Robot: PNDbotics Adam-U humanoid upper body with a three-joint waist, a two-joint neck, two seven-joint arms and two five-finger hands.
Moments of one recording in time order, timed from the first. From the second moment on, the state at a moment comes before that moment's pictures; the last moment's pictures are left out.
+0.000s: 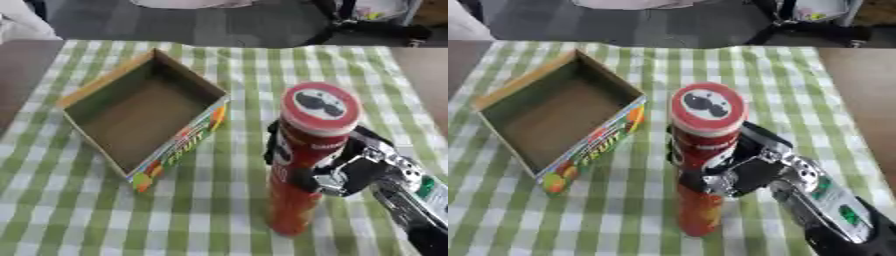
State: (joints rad) left arm -0.39 0.66 0.08 -1.63 0.58 -0.07 0.40; right arm -0.37 -0.60 0.31 -1.90 -0.63 0.04 0.31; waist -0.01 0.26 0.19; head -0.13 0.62
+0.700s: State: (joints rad) left arm -0.39 0.66 0.08 -1.63 0.58 -0.07 0.40; right arm -0.64 -0.60 0.29 -1.93 -0.64 0.07 0.23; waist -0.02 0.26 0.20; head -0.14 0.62
